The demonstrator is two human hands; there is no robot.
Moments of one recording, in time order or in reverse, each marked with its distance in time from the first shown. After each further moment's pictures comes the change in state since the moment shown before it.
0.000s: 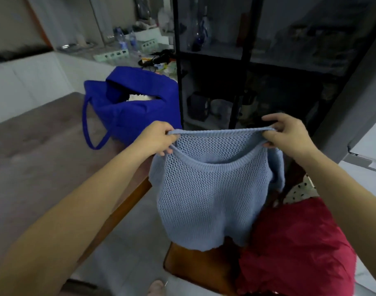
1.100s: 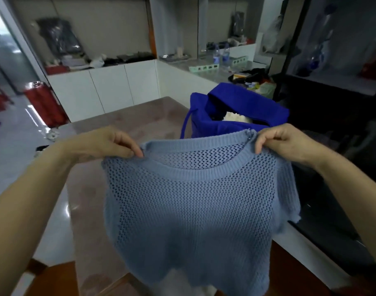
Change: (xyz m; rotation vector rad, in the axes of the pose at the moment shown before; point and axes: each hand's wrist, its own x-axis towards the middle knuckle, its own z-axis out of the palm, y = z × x) left_hand -0.137 -0.196 -0.269 -0.177 -0.069 -0.079; right_hand 0.056 -0.188 0.205 -0.019 -0.745 -0.601
